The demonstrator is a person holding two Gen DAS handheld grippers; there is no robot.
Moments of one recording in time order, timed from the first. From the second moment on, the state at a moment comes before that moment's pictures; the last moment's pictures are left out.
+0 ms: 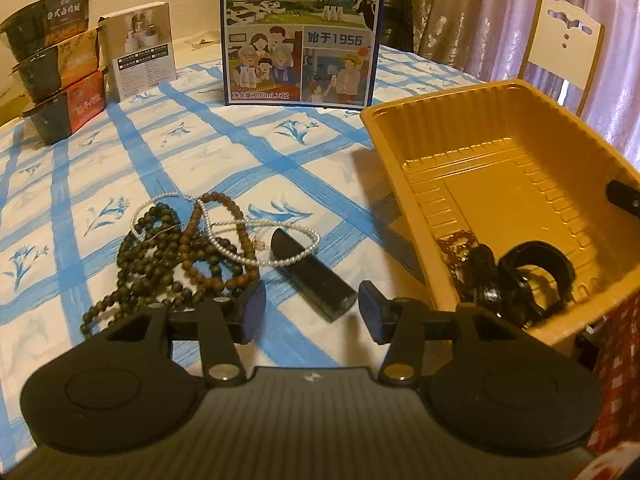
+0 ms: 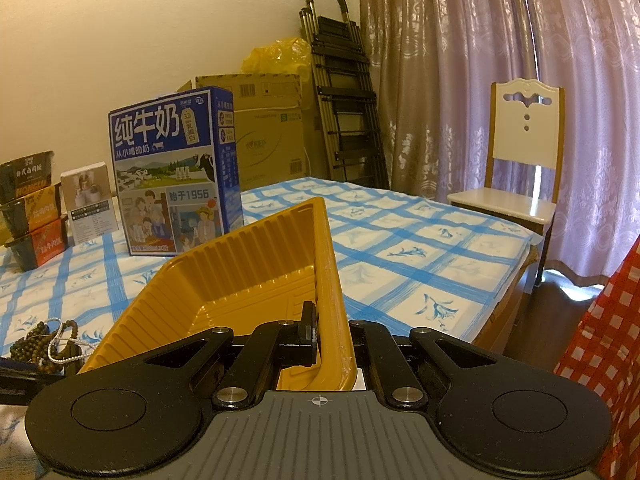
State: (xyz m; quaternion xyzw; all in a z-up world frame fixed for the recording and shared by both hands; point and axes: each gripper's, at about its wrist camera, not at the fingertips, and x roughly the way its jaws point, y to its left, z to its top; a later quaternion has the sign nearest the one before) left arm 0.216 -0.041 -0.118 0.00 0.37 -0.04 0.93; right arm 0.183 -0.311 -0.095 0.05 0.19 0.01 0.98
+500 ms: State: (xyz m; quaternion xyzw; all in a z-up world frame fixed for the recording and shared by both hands) left arm 0.234 -0.033 -0.129 0.01 0.38 -0.07 0.92; right arm 0.183 -0.311 -0.095 0.05 0.19 0.01 0.98
